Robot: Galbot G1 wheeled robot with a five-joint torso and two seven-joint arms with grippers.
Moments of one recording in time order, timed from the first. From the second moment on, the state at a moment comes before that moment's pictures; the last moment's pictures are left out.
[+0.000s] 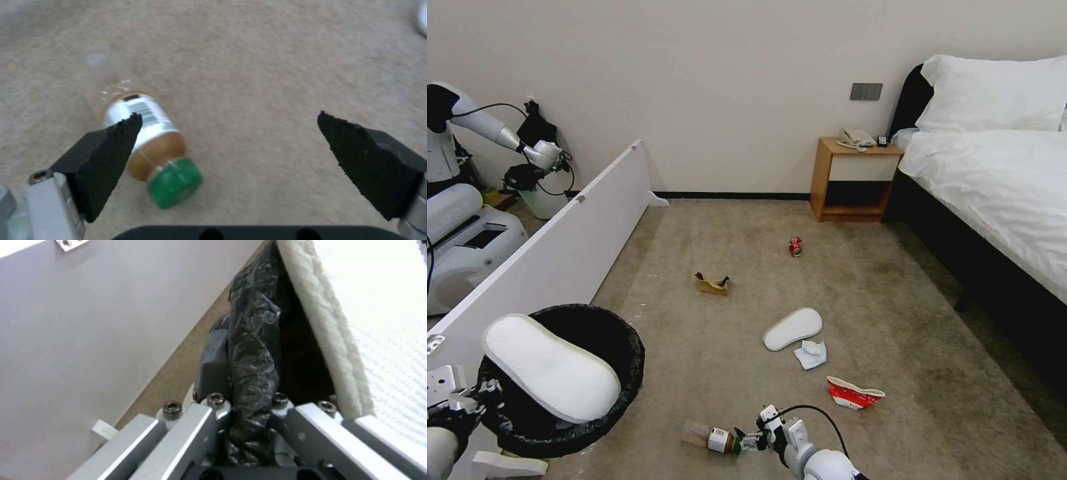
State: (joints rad) left arm 1.65 -1.15 -1.13 -2.33 -1.00 0.74 -0.46; right arm -0.95 1.19 -0.32 1.31 0.42 -0.14 0.00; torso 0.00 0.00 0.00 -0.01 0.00
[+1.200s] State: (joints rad) left arm 1.64 -1.15 -1.12 -2.32 -1.00 0.74 -0.46; right arm -0.76 1.25 -0.45 1.13 0.45 -0.21 -0.20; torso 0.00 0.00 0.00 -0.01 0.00
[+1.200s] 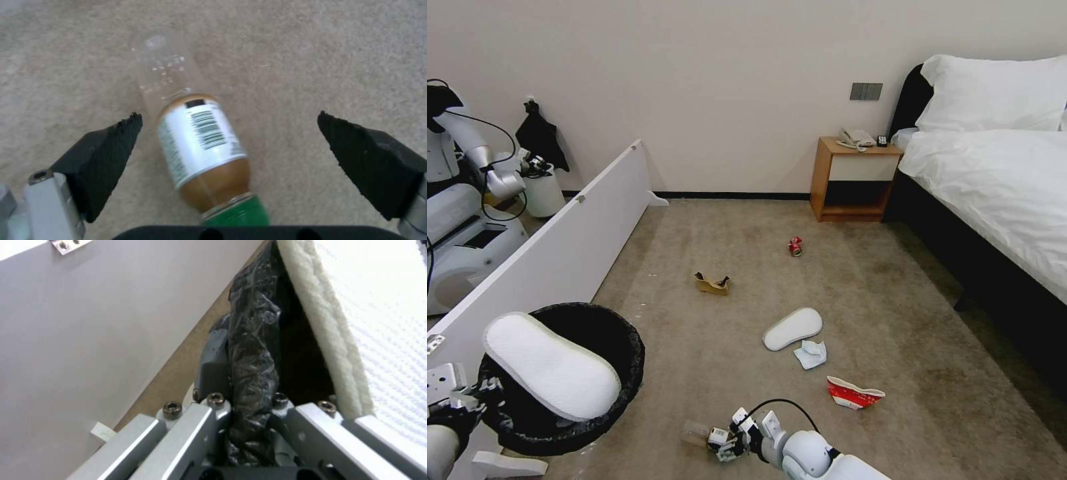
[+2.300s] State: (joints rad) left arm 1.64 -1.15 -1.11 -2.32 -0.99 0.74 -0.46; right arm -0.71 1.32 -0.46 0.99 0.49 -0.17 -0.30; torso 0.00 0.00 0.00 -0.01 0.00
